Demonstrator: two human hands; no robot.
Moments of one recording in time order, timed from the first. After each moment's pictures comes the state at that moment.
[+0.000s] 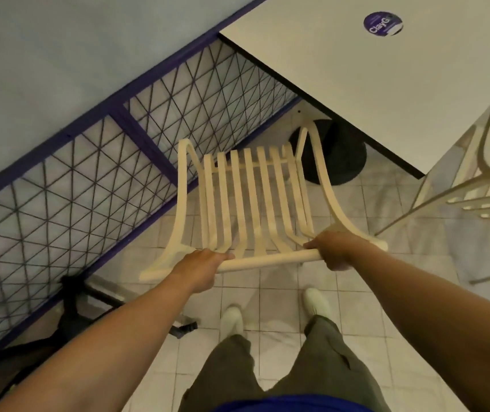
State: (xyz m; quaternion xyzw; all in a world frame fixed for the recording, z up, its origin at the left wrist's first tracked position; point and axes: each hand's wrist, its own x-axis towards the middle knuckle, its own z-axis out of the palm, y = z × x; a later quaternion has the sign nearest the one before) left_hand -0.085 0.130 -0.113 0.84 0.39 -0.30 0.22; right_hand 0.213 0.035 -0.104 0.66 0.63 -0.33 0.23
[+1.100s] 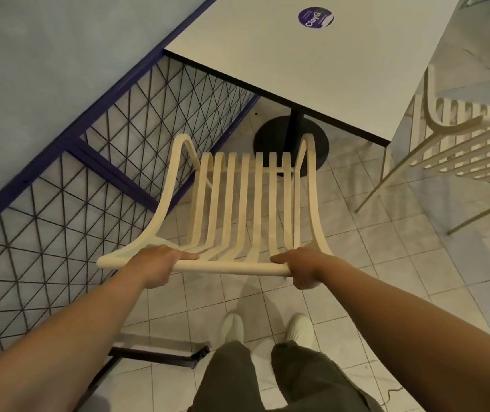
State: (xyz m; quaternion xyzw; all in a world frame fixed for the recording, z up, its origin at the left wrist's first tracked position) left_hand -0.145 0.236 -0.120 0.88 0.29 -0.34 0.13; right_hand 0.121 0.019 -0.117 0.69 0.57 -0.44 0.12
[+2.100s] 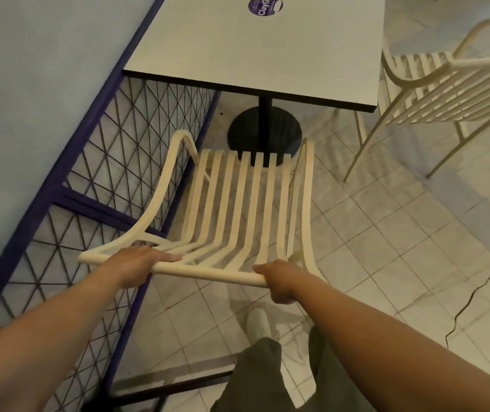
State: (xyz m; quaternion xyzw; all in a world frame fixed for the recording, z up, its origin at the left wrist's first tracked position) left_hand -0.177 0.387 -0.103 0.91 0.14 -0.40 0.06; right_hand -0.018 0.090 -0.120 0.78 0.42 -0.46 -0.02
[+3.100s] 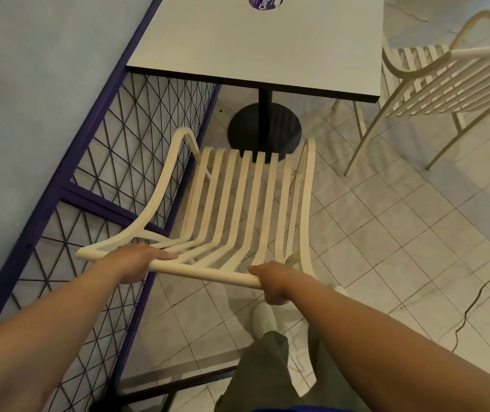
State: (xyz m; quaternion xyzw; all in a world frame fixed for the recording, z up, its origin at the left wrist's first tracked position) left_hand -0.200 0.409 -0.106 0.89 0.15 -0.43 0.05; right_hand -0.061 0.113 -0.117 0.77 0.41 -0.49 -0.02
